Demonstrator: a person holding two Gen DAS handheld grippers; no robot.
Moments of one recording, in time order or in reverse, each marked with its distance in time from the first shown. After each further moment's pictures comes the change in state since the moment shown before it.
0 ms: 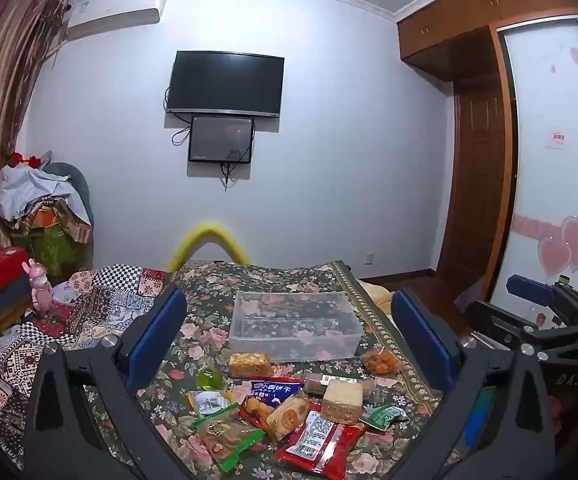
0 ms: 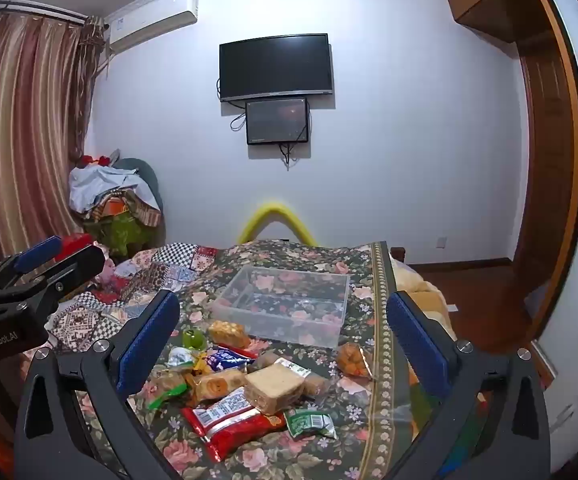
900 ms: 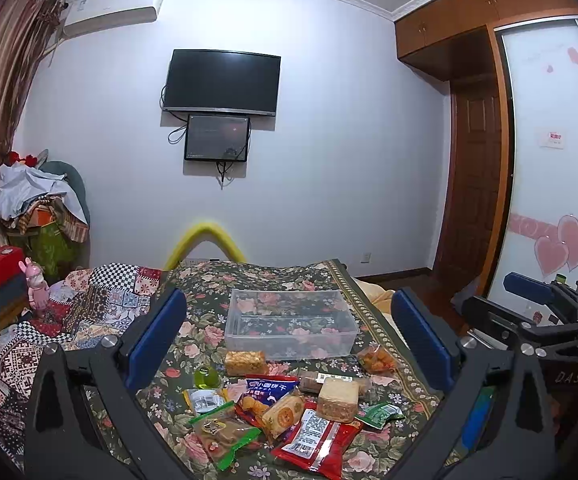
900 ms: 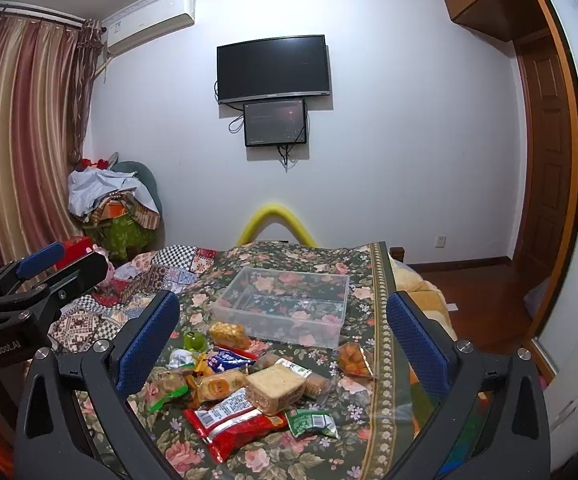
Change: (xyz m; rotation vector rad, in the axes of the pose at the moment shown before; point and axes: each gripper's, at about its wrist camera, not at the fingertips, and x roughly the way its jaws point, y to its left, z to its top) left arm 0.002 -0.004 -0.002 0.012 0.017 -0.005; right arm -0.002 0.001 0.001 0.012 -0.002 0.000
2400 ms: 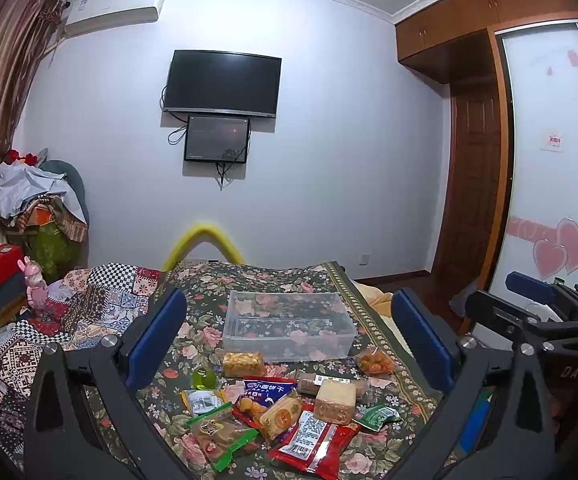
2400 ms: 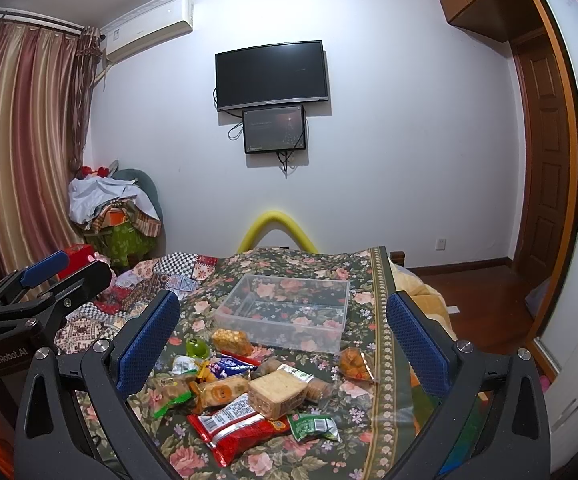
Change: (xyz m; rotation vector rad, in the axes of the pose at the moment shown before) left arm -0.003 0.000 -0.001 -0.009 -0.006 -0.005; right arm -0.006 -0.002 0.006 0.014 -0.018 0.000
